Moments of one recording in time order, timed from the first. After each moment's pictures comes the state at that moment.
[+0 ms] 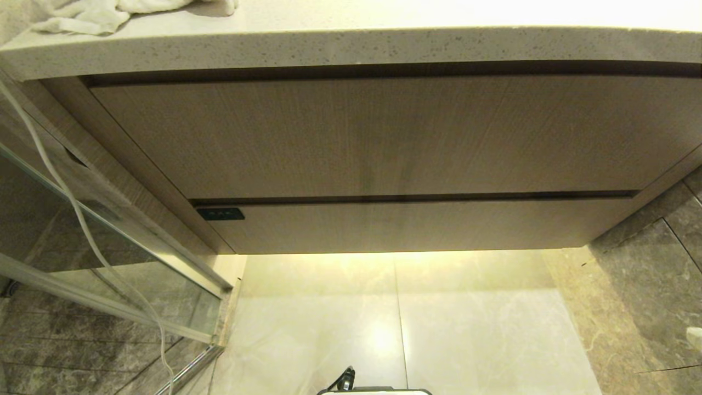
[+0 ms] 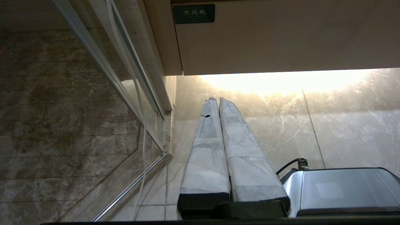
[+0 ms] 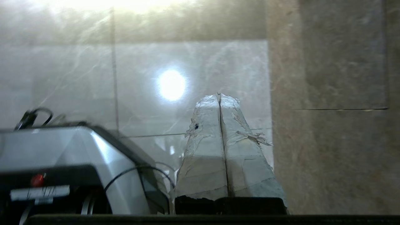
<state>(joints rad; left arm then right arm) 0.00 0.00 0.00 0.00 0.00 0.01 -0.09 0.80 -0.23 -0.15 -0.05 -0.10</state>
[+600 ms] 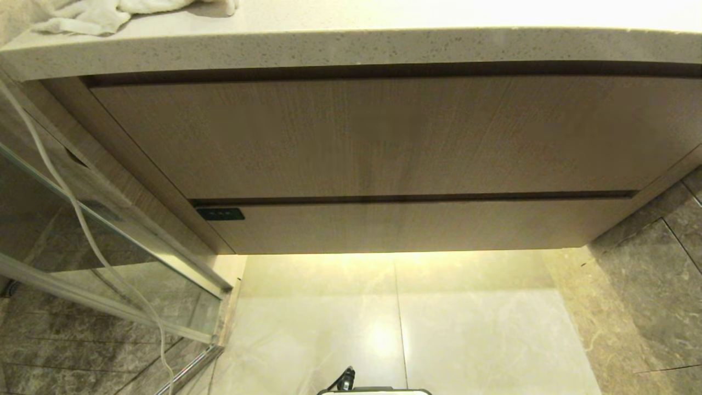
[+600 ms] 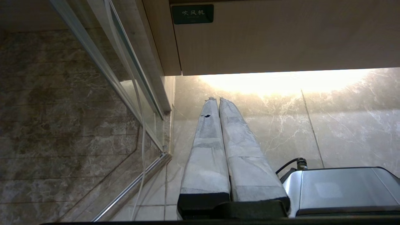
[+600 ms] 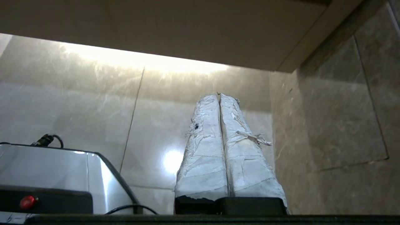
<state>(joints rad) 0.00 0.00 0.00 0.00 0.00 0.01 -0.01 0.09 0.00 -0.06 0.02 -0.18</state>
